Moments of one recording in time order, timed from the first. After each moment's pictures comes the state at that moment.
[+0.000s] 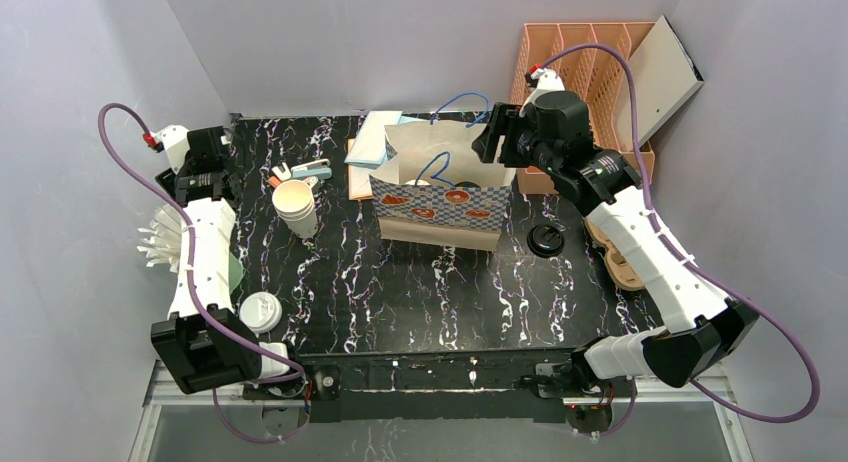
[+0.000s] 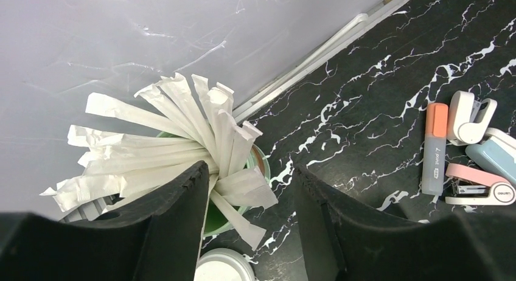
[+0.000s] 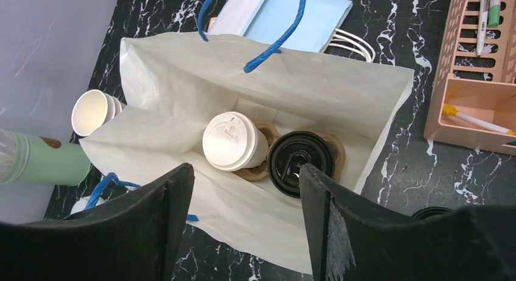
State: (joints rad) left arm 0.22 1.31 1.28 -0.73 -0.73 -0.35; right arm 0.55 1.34 1.54 -0.61 0.04 0.43
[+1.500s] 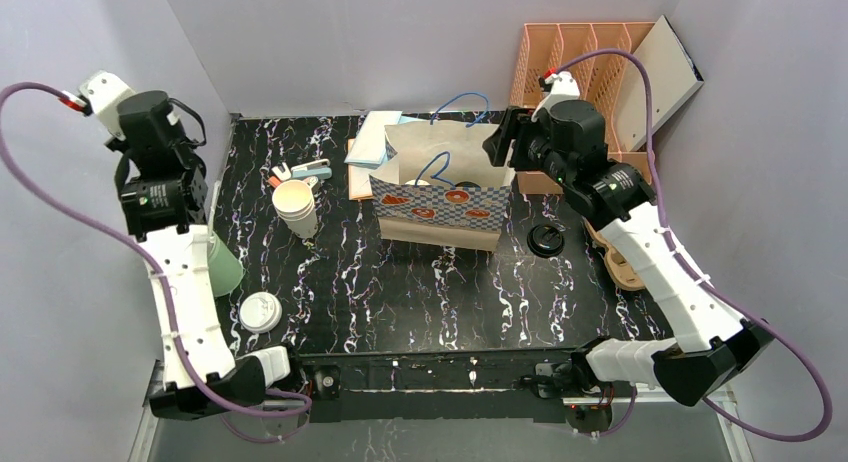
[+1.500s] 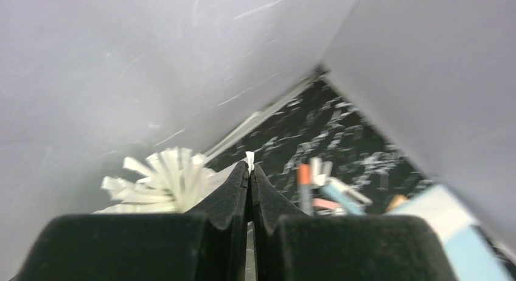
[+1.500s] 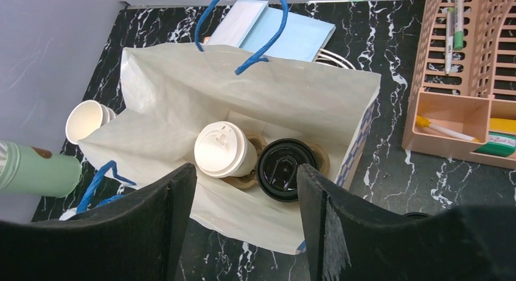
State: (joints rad) left arm 0.22 1.20 1.68 -0.84 -0.60 -0.35; right arm 0.55 1.26 1.48 -0.56 0.08 0.40
